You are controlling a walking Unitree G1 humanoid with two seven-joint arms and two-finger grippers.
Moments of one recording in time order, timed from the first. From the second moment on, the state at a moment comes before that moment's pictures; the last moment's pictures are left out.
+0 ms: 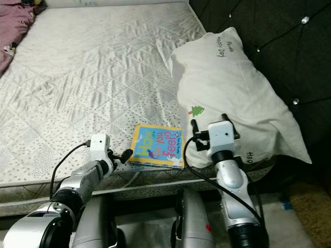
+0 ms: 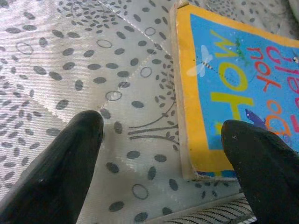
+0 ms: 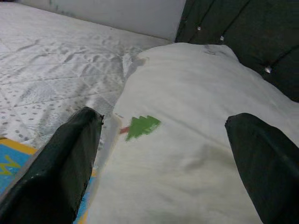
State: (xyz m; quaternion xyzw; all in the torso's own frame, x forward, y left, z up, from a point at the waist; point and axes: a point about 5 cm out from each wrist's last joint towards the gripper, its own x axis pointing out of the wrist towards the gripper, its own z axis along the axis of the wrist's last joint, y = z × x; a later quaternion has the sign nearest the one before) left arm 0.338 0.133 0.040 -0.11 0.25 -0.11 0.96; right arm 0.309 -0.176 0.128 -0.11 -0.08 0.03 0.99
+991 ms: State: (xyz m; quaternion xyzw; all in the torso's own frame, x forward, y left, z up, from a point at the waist) left arm 0.327 0.122 0.027 -0.08 0.23 -0.10 0.96; right arm 0.285 -0.211 0.141 -0.14 -0.08 -0.02 0.99
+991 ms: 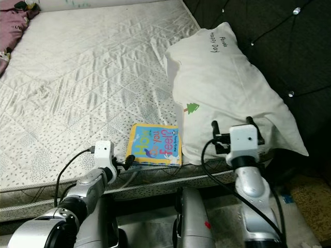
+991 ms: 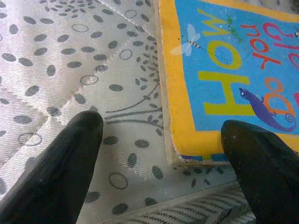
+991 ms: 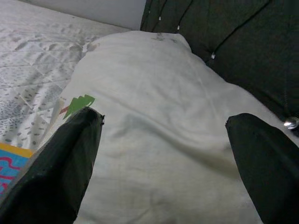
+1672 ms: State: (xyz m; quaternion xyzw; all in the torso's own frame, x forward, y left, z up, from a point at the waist) left arm 0.333 0.090 0.042 -0.10 0.19 -0.12 0.97; right arm 0.247 -0.207 0.135 -0.14 -0.03 0.00 0.99
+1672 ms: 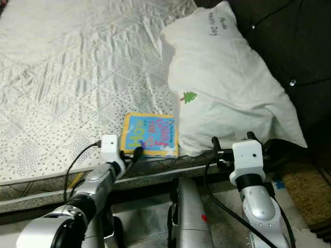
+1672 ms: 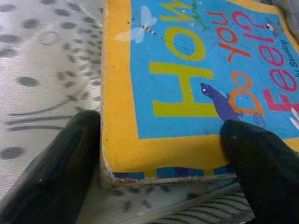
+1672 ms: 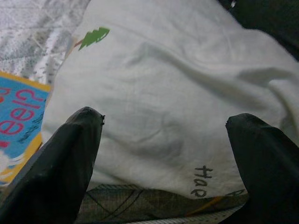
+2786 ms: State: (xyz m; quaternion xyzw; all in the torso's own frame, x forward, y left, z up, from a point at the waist) left arm 0.308 0.072 0.045 -0.02 0.10 -0.13 0.99; right arm 0.262 -0.202 0.141 -0.13 -0.04 0.00 0.99
